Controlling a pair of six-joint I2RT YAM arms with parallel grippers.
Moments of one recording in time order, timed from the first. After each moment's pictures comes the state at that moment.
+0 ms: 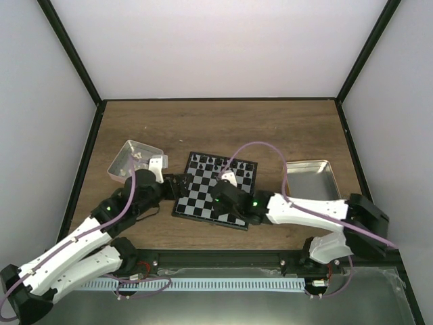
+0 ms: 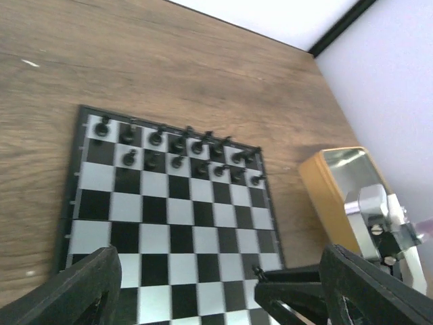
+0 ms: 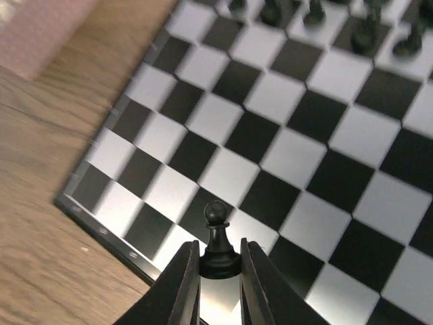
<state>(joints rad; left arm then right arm) -0.79 0.72 0.65 -0.40 -0.16 -0.67 1.16 1.42 0.87 -0.38 0.31 0.79</state>
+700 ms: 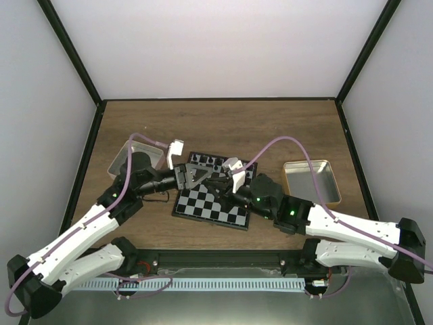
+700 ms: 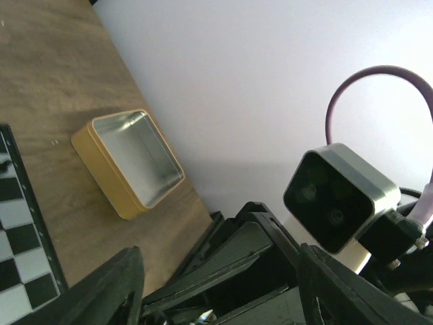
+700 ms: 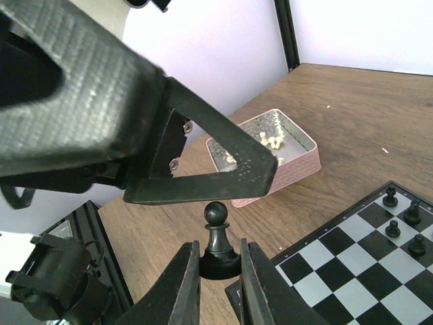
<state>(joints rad) -0.70 0.87 0.76 -0.03 0.54 -0.91 1.16 1.00 0.73 0.08 0.12 0.38</state>
